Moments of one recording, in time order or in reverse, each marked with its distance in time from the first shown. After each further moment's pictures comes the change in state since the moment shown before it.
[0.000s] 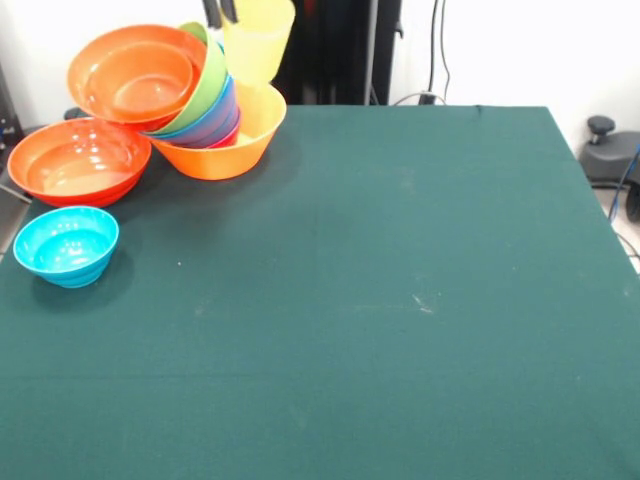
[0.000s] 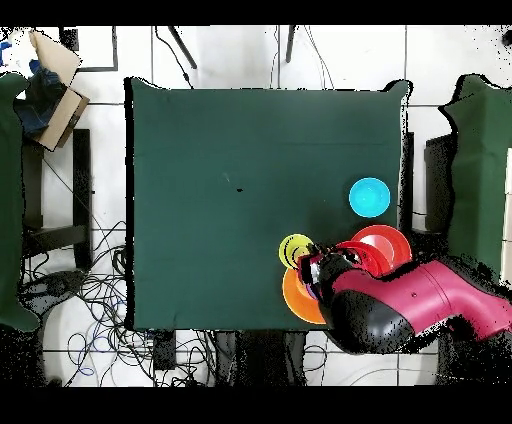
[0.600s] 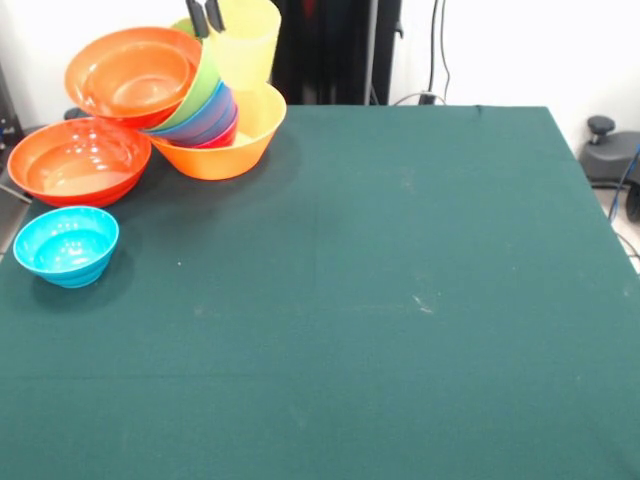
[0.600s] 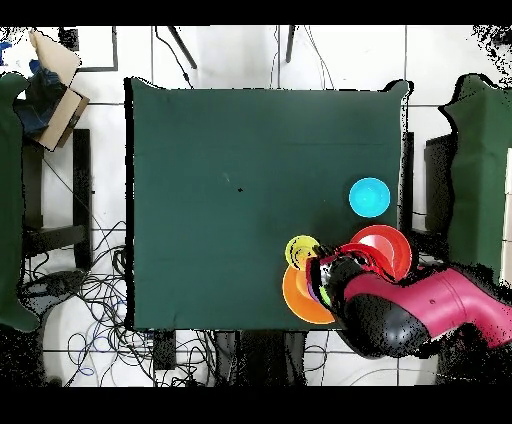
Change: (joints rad) arm -0.071 0.023 0.011 0.002 0.052 -0.025 0.000
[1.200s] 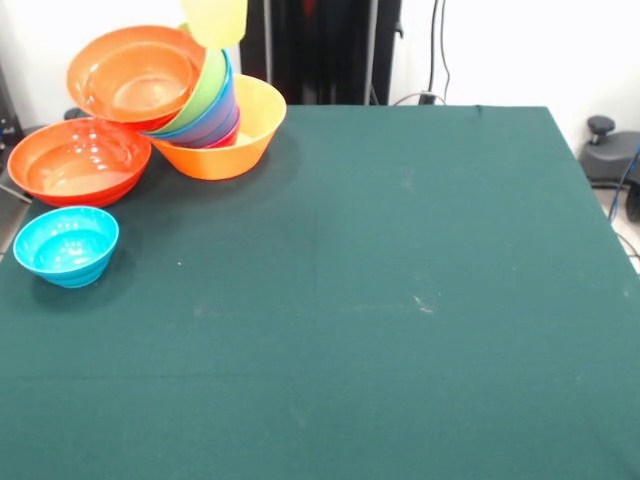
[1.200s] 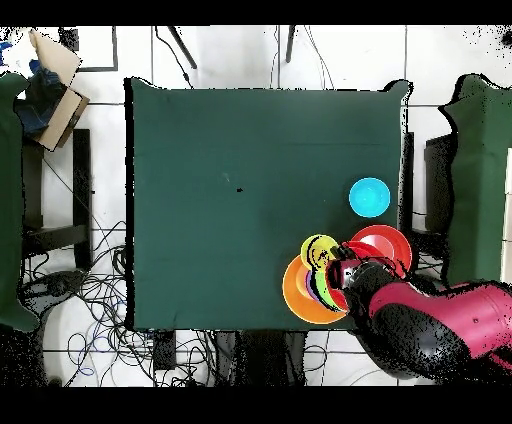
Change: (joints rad) arm -0.106 -0.077 0.104 -0.002 0.127 0.015 -0.003
